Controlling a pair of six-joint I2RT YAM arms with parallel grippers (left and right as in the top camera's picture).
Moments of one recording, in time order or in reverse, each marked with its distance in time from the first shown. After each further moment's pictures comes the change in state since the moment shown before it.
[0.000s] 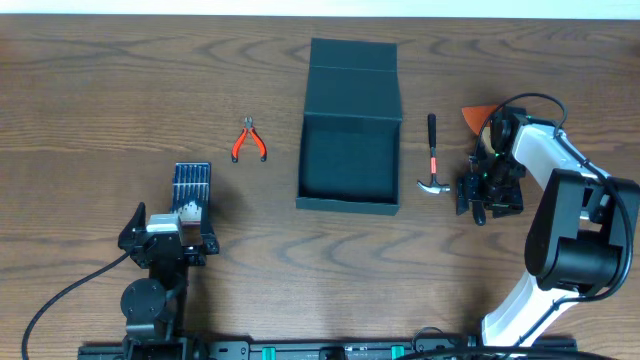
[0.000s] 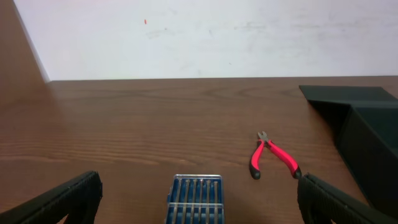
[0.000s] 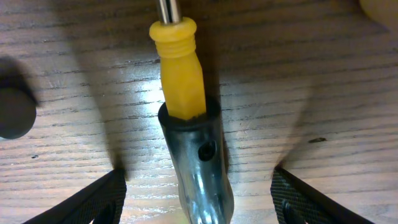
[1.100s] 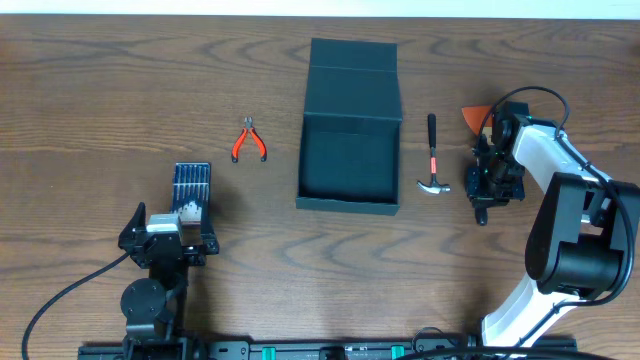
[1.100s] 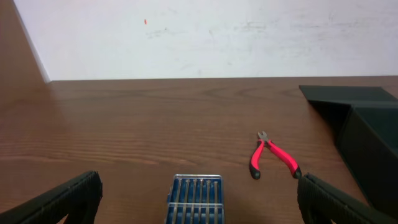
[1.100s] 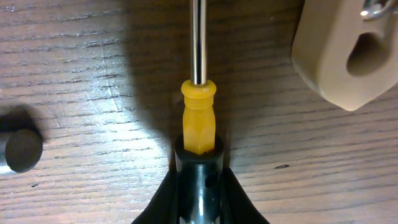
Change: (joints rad) left arm 0.000 0.000 0.000 0.000 0.000 0.000; right arm 0.001 -0.018 -0.005 0.081 0.042 -0.015
